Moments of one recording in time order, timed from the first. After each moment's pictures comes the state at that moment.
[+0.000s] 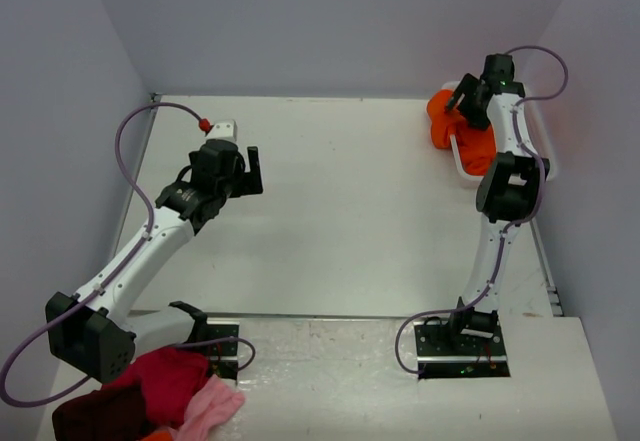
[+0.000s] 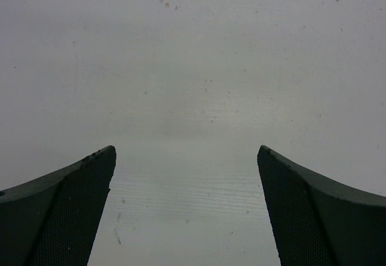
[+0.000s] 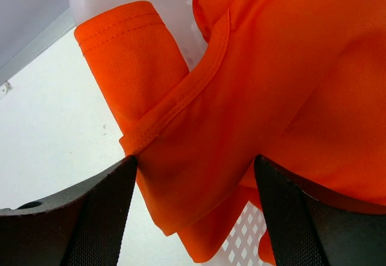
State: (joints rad) left arm -0.43 1.16 1.02 -0.53 -0.34 -0.36; right arm -0.16 2.35 2.26 -0.79 -0.04 0.44
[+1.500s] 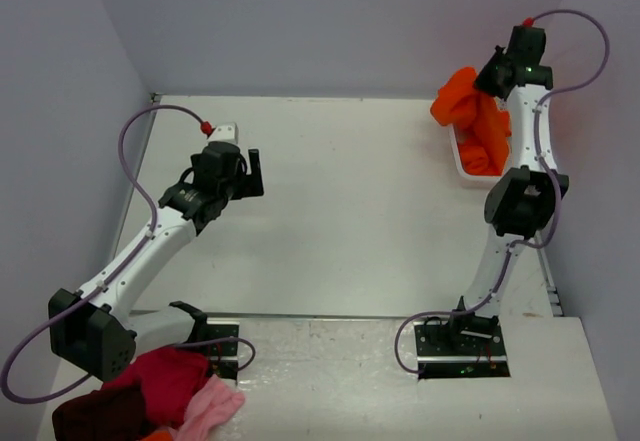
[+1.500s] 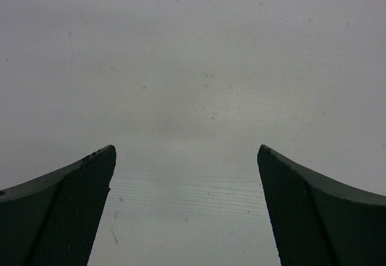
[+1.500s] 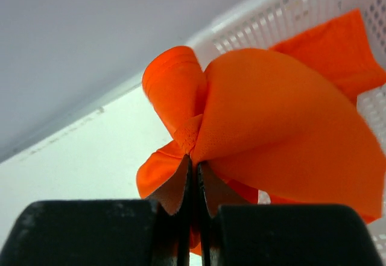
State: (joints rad) left arm -0.43 1.17 0.99 -0.52 -0.34 -0.37; right arm -0.18 2.17 2.28 -0.77 -0.05 0.44
